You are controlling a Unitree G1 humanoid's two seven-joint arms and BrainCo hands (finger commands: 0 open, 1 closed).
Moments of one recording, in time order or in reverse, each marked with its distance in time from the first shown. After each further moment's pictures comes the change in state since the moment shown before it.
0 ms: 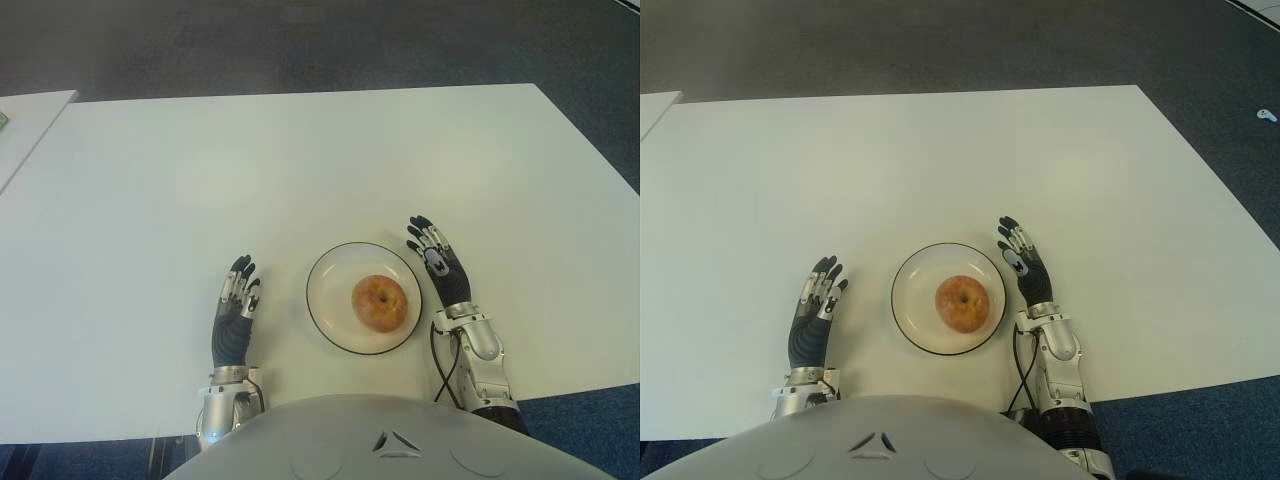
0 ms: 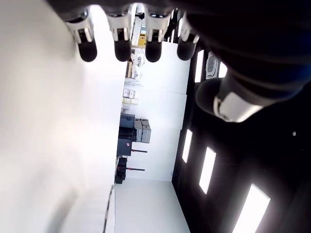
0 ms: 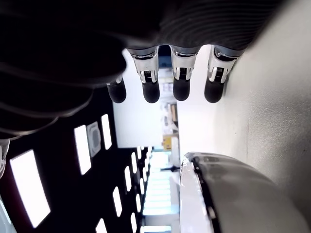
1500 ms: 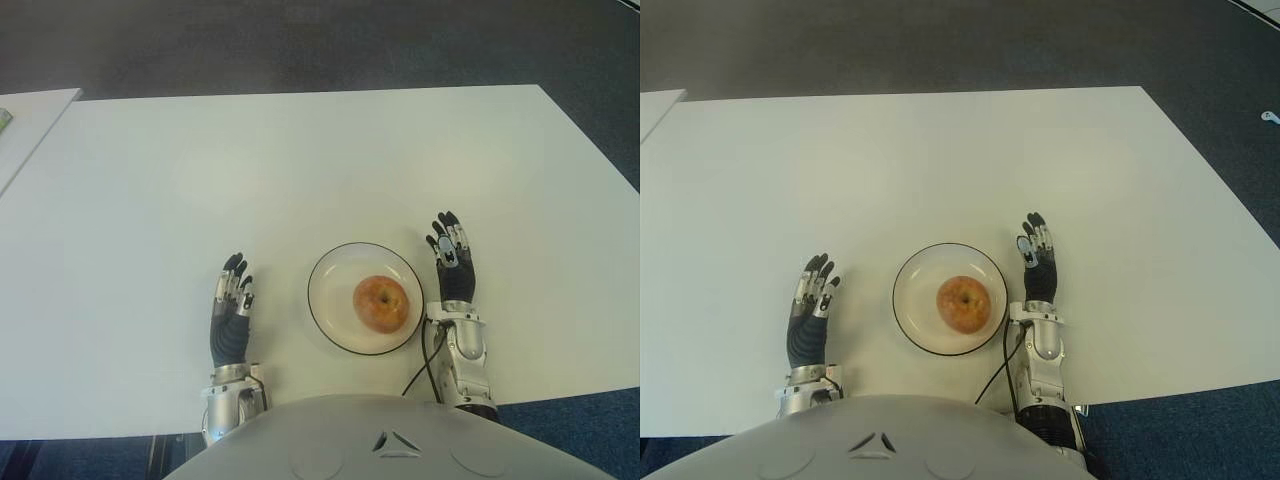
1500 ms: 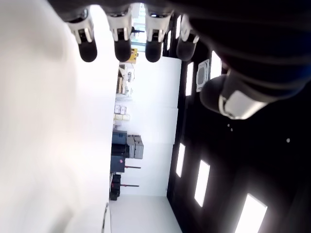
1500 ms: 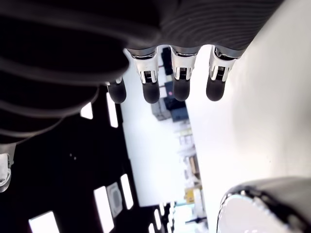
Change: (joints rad) left arm -0.021 -0.010 -0.016 0.042 0.036 -0.074 0.113; right arm -0.002 0.145 -0.058 -0.013 0.011 -0.012 -0.271
